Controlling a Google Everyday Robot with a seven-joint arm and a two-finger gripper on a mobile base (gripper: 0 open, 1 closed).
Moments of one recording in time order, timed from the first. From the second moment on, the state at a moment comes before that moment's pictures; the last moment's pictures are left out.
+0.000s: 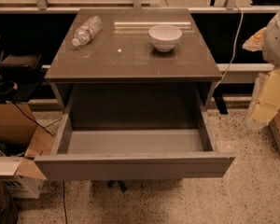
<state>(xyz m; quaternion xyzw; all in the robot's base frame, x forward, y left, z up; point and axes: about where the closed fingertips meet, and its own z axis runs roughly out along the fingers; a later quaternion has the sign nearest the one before) 0.438 -0.217 0.976 -0.60 0.78 -0.03 0.16</state>
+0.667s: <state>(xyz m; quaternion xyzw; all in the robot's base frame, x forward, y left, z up) 0.438 -0.216 0.978 -0.60 0.78 -0.04 0.16</state>
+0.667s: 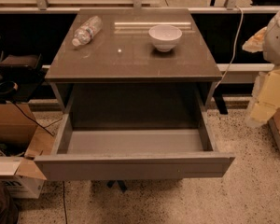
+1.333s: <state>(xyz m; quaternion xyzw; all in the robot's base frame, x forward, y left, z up) 0.442 -0.225 0.924 -0.59 0.79 -0.02 0.14</state>
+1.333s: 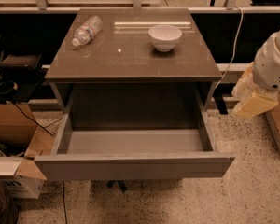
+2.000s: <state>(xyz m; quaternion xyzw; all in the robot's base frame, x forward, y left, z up) 0.442 -0.232 0.891 -0.58 0.80 -0.02 0.15</state>
